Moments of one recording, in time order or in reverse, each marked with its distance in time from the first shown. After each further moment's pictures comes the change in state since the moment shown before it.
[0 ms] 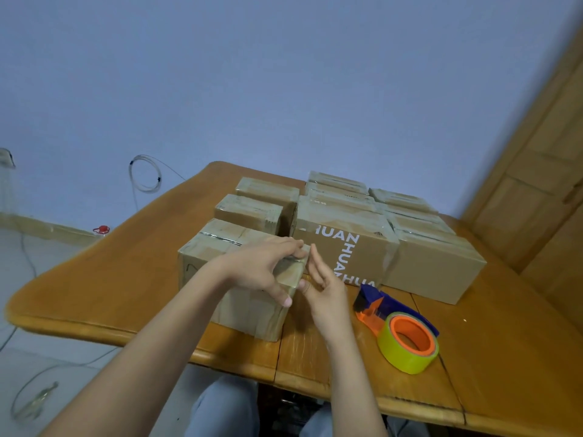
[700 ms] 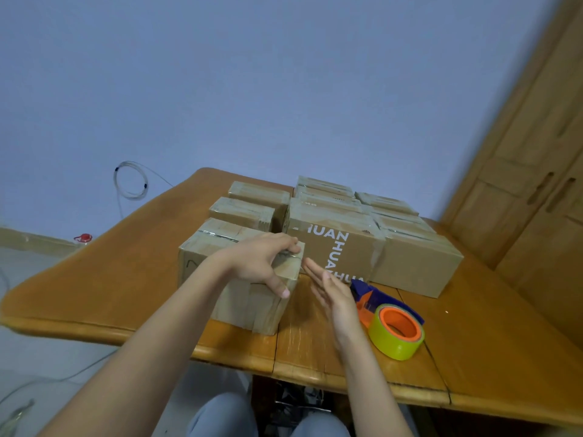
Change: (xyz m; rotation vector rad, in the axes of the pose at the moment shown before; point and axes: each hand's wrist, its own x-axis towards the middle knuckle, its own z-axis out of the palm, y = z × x) left_hand 0.001 0.003 0.001 0.027 0.035 -0.011; right_hand -0.015 0.007 -0.018 0.124 -0.045 0.069
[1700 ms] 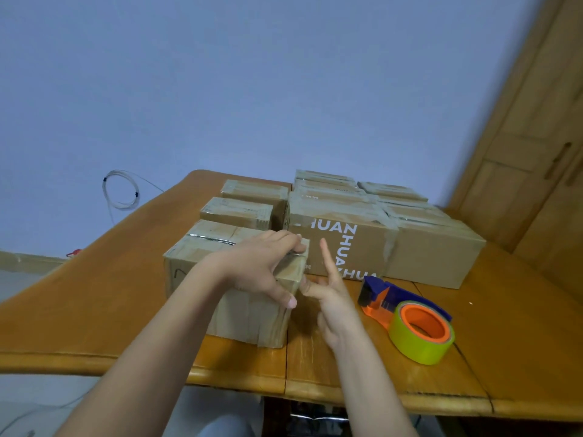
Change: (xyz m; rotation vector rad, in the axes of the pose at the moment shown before) left_hand 0.007 -0.007 0.002 0.148 -0.036 0.084; right_hand 0.021 0.009 0.027 0.168 0.112 0.038
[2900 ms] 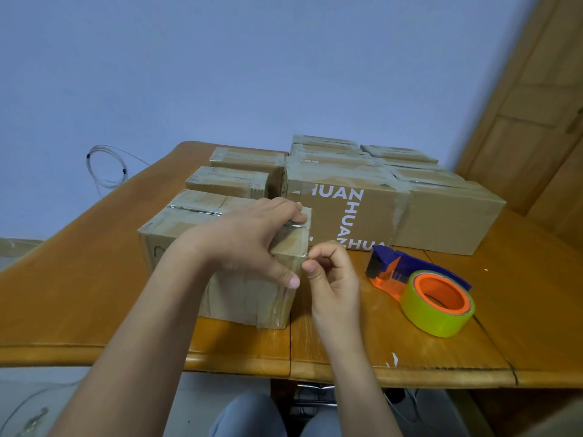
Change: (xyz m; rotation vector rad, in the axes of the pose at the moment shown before) left_hand -0.006 -0.002 0.004 -0.021 0.039 0.016; right_hand -0.022 0.021 0.013 -0.155 0.129 -0.513
